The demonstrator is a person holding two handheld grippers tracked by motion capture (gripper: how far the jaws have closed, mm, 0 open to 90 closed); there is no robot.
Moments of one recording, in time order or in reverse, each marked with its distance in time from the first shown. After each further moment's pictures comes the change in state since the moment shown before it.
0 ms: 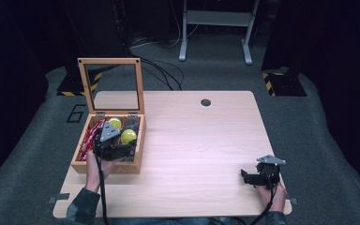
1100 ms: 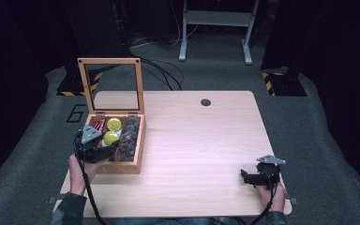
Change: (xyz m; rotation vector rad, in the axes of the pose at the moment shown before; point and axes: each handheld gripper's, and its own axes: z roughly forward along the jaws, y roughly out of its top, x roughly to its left) left arm 0.030 -0.020 -0.026 0.013 0.097 -0.072; right arm 0.000 0.000 0.000 0.004 0.001 -0.006
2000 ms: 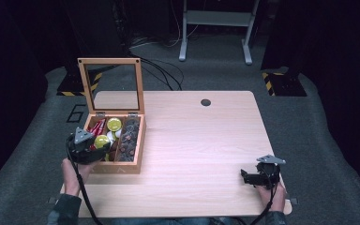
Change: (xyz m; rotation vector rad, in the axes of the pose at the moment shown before) left arm 0.029 -0.026 0.004 0.063 0.067 -0.081; right arm 0.000 0.000 0.000 0.000 0.000 -0.002
